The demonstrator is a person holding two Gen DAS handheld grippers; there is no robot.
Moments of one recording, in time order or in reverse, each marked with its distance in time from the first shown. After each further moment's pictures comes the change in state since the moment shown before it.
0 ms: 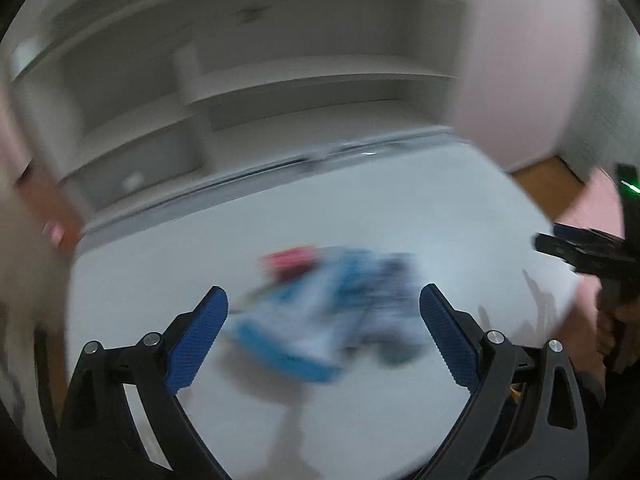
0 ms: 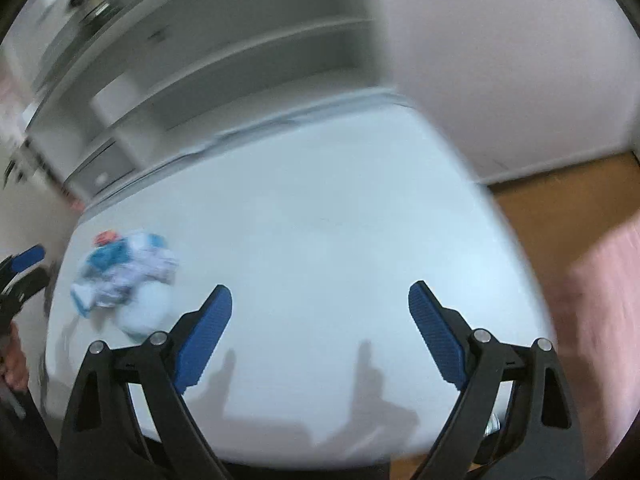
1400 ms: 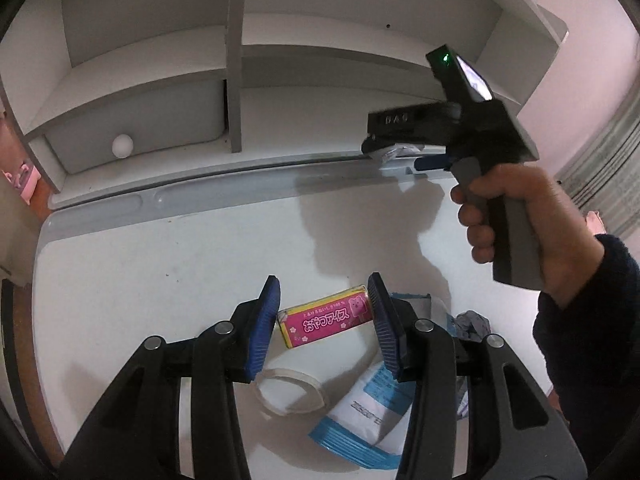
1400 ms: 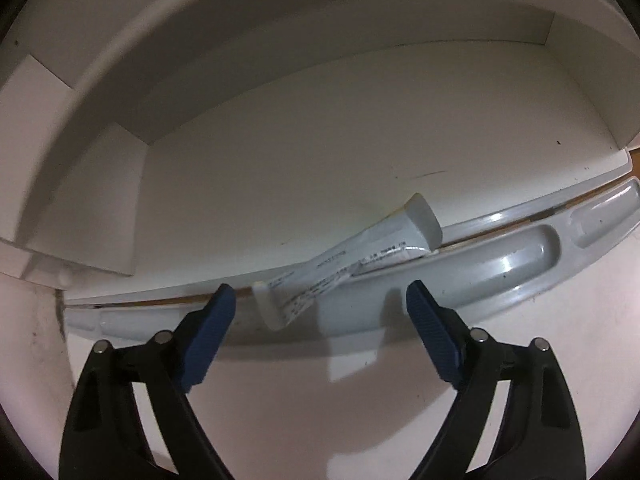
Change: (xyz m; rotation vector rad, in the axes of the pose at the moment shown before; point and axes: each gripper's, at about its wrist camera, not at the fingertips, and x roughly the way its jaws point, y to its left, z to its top) left arm 0.074 0.080 0.036 -0.136 0.111 -0.124; right arm 0.252 0.131 0.199 0.113 0.311 -0.020
